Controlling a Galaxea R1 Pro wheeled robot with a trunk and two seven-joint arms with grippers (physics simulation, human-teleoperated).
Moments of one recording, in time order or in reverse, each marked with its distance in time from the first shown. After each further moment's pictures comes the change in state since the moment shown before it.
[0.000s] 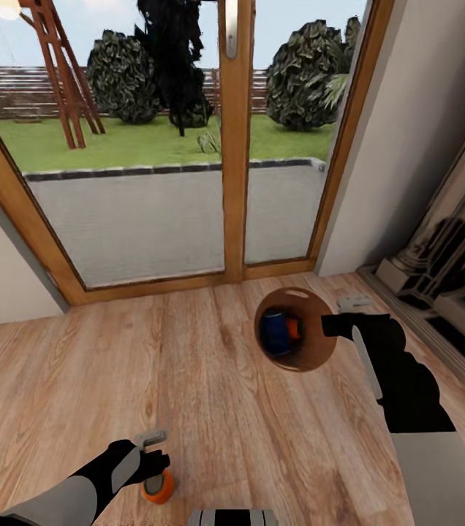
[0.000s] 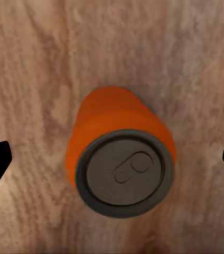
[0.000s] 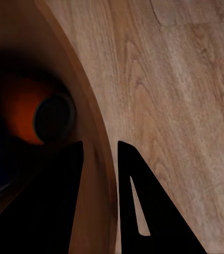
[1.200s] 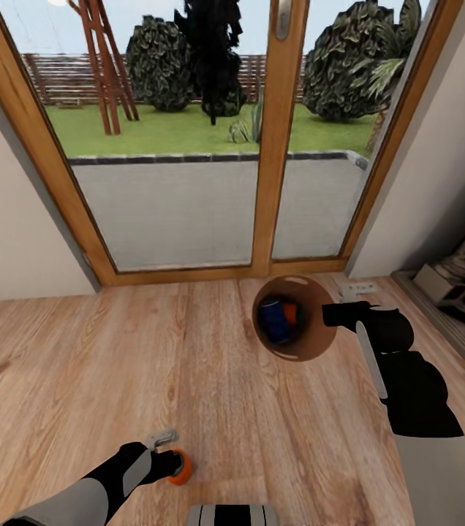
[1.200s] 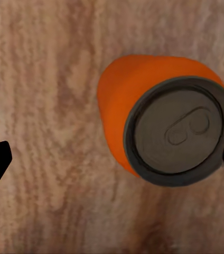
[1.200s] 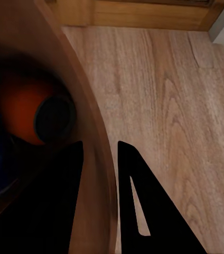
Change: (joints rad) left arm 0.007 -0.047 -0.004 -0.001 -0.009 -0.033 -0.001; right arm 0.002 -0.001 0.011 -0.112 -0.002 0.000 0.000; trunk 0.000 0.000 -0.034
